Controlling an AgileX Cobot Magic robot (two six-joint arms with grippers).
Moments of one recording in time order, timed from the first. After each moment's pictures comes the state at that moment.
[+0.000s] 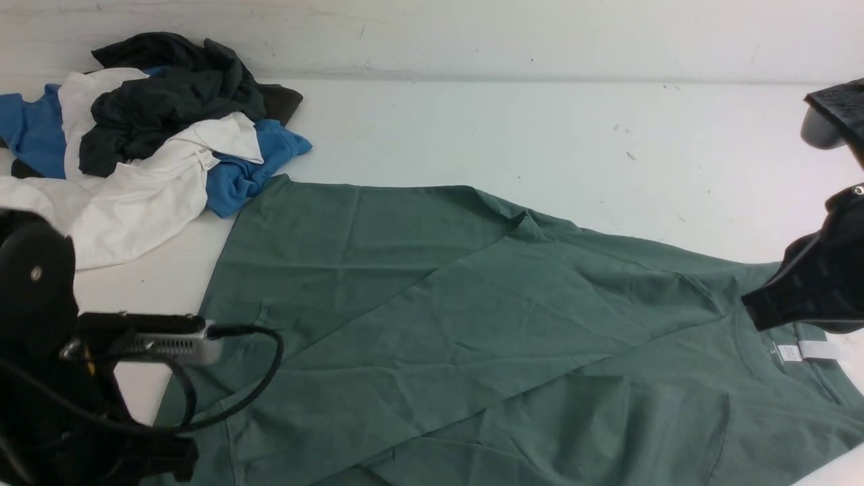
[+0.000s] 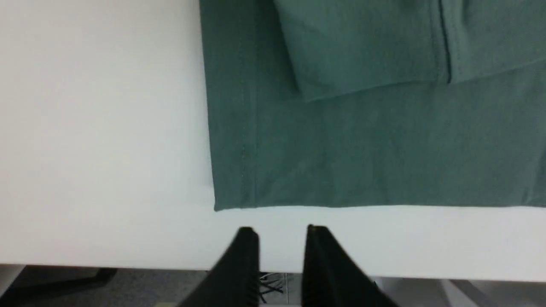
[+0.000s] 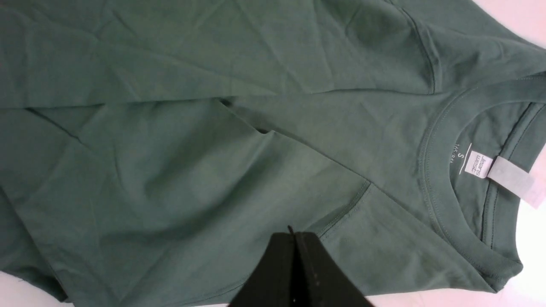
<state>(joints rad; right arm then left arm) 0.42 1.18 -1.11 -0.04 1.17 0.04 -0.19 1.35 -0.74 -0.04 1.13 -0.21</state>
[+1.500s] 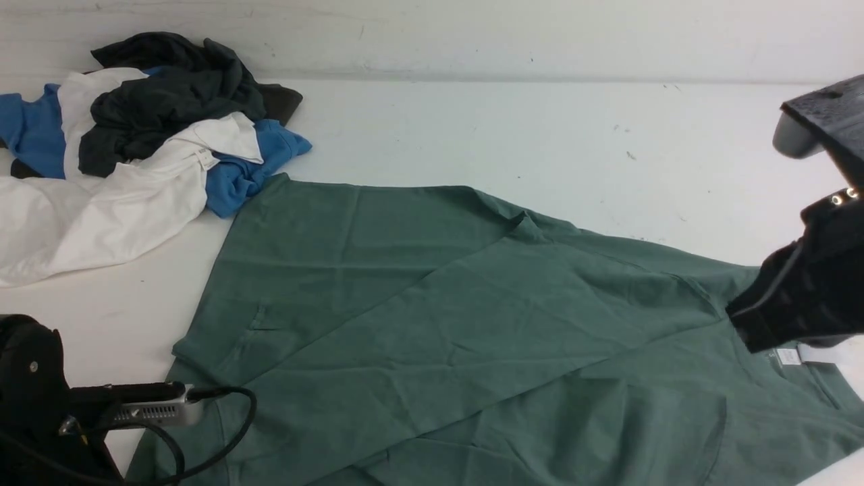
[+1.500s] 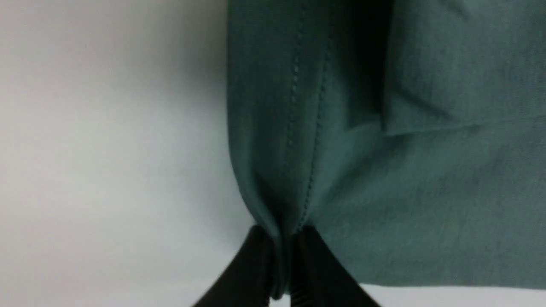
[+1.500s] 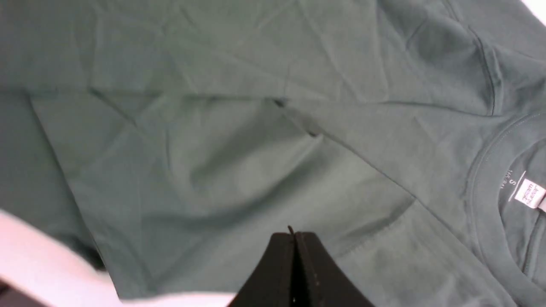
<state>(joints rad) 0.42 1.18 -1.11 0.09 1.19 -0.14 -0.07 1.47 -0.57 -0.09 0.89 -0.11</state>
